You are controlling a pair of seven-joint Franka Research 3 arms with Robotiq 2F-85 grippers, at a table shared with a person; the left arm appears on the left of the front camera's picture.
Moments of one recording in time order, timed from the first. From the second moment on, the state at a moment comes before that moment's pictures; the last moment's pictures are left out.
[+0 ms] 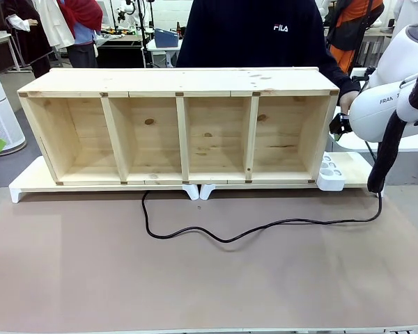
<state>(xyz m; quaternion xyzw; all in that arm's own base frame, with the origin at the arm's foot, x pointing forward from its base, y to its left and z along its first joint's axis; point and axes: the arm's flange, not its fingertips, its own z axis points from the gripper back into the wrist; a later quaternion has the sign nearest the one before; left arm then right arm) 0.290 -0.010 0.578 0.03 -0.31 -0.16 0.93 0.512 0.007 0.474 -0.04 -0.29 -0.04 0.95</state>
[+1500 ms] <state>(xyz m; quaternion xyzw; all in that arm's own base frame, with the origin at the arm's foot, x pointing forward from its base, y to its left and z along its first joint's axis) 0.290 -0.010 0.578 0.03 -0.31 -0.16 0.93 0.512 0.007 0.474 -0.04 -0.29 -0.04 0.95</state>
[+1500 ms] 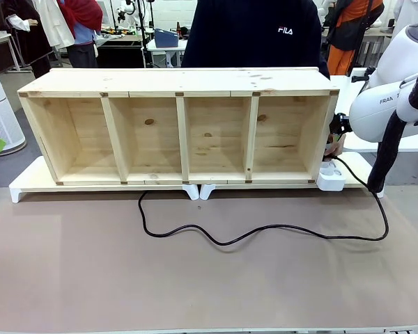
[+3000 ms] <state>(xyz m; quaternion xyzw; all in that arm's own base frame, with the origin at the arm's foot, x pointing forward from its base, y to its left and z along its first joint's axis) 0.290 -0.010 0.578 0.03 -0.31 -0.16 0.93 0.512 0.007 0.474 -0.04 -0.29 -0.04 0.95</state>
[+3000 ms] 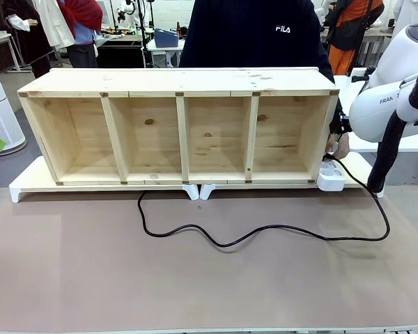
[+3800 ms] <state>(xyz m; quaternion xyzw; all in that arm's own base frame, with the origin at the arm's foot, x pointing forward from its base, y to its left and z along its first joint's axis) 0.290 -0.010 0.578 0.03 -0.31 -0.16 0.93 0.512 0.007 0.474 -0.04 -0.29 -0.04 0.95</state>
